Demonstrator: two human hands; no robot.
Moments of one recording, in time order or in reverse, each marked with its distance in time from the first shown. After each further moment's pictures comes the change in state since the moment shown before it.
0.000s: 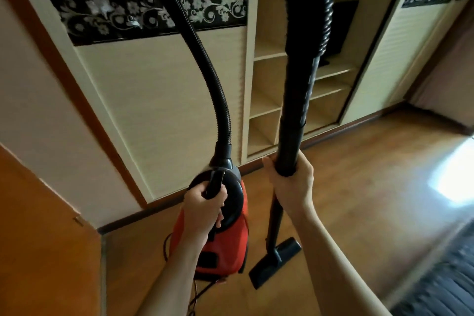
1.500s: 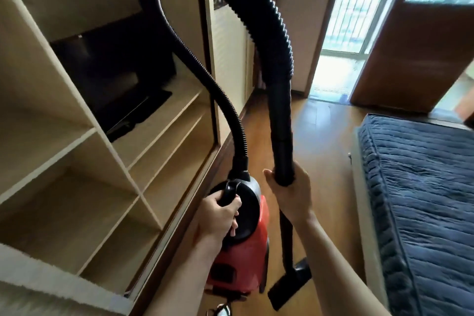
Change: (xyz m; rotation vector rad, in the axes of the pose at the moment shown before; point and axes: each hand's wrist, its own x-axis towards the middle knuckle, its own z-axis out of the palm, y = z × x) left_hand 0.431 0.082 0.646 0.124 -0.794 0.012; right_hand 0.501 0.360 -0.270 -0.450 0.616 0.197
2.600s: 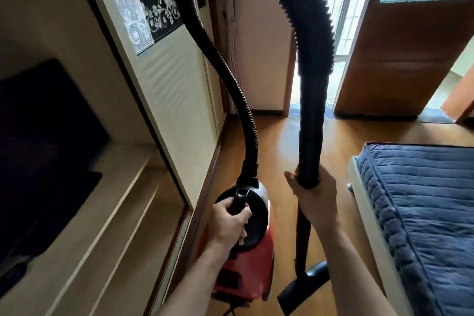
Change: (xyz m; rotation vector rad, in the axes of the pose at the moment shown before) left_hand 0.452 0.120 0.251 0.147 -0.237 0.059; right_hand 0.467 0.194 -0.004 -0.045 0.246 0.105
